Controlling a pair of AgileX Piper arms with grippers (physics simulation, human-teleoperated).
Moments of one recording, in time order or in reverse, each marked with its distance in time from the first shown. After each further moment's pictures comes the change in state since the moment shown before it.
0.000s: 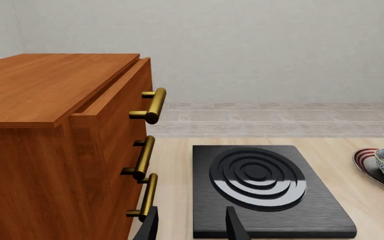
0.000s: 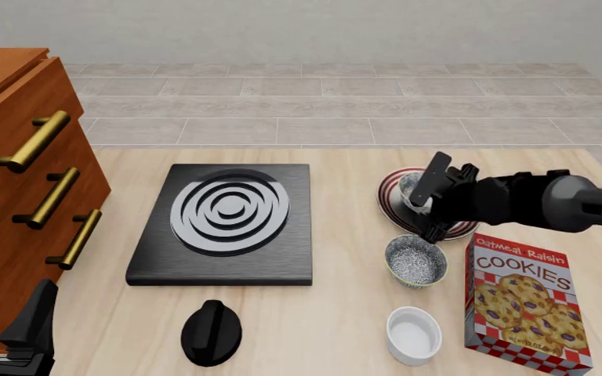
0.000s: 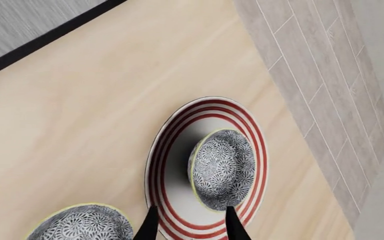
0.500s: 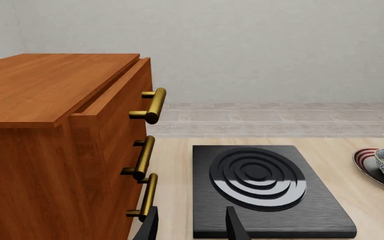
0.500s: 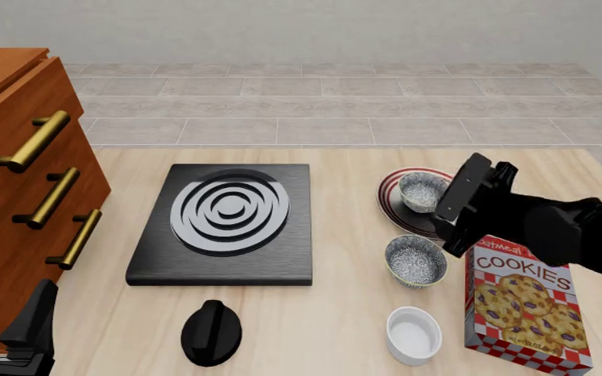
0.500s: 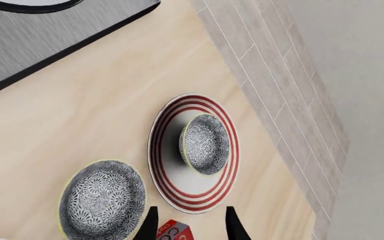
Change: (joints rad) left arm 0.000 0.000 0.000 0.000 0.000; right arm 0.022 -0.364 0.257 -0.063 -0.003
